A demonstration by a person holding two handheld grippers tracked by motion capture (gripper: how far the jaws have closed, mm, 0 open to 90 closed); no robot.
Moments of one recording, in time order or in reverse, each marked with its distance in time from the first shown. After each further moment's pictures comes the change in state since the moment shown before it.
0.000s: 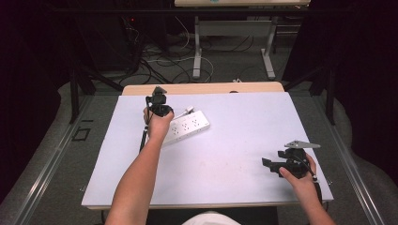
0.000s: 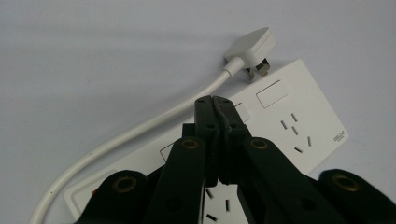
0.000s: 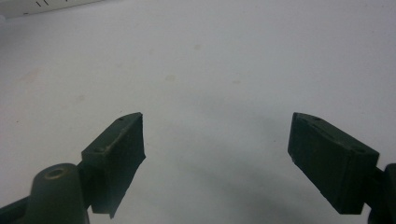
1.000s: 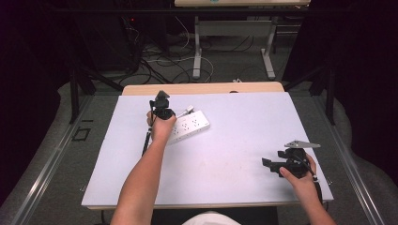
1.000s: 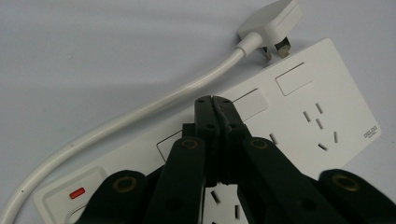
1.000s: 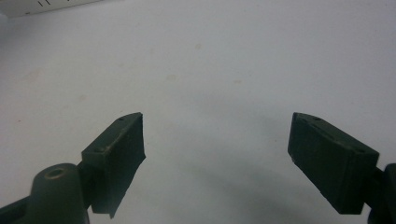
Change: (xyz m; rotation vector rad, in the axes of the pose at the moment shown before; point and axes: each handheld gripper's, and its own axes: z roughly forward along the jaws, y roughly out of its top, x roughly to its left) left arm 0.001 -0.007 0.023 0.060 0.020 -0.024; right arm -0.001 0.000 0.000 0.003 0.008 0.002
